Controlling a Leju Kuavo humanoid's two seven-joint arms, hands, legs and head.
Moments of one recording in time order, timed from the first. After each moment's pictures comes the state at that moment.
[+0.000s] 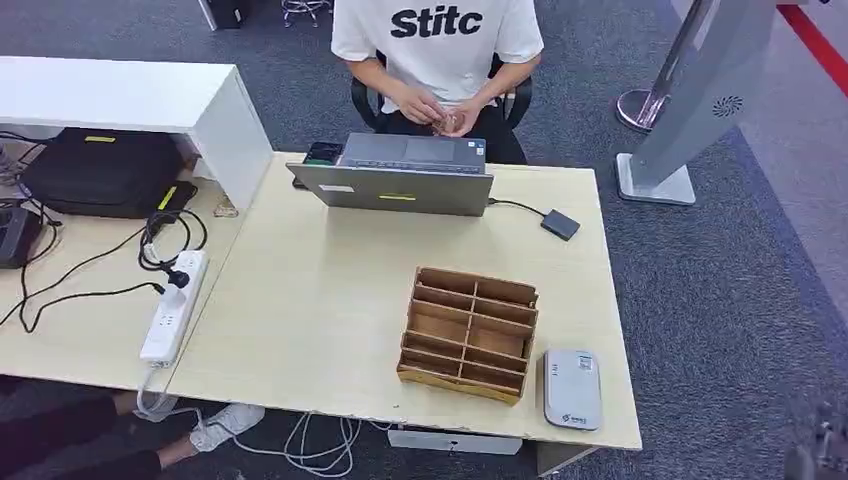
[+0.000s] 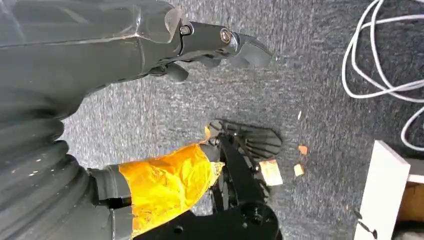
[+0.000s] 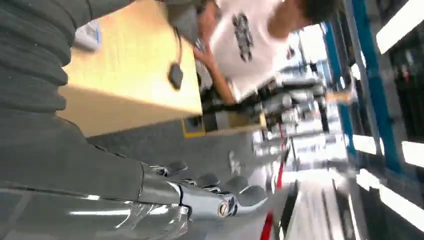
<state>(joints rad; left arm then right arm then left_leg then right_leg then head) -0.07 -0.05 1.45 -0.25 -1.11 -0.18 -0.26 0.14 0.25 -0.62 -1.65 -0.10 0.53 -0.46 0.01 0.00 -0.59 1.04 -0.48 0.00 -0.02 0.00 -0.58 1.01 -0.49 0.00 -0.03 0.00</state>
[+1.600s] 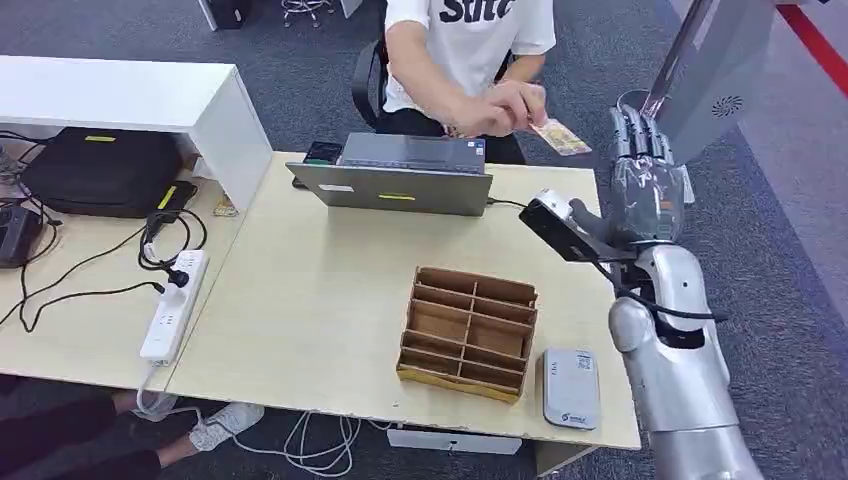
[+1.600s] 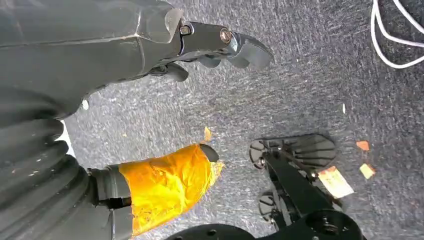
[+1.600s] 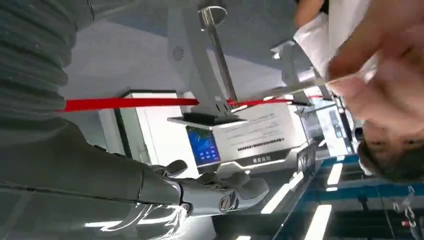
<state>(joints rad) -0.08 -0.03 1.31 -0.25 -1.35 -0.16 -0.19 -0.63 0.10 0.26 -1.17 1.31 -0.27 0.04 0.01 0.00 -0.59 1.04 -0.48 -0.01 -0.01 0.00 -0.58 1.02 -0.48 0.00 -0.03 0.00</state>
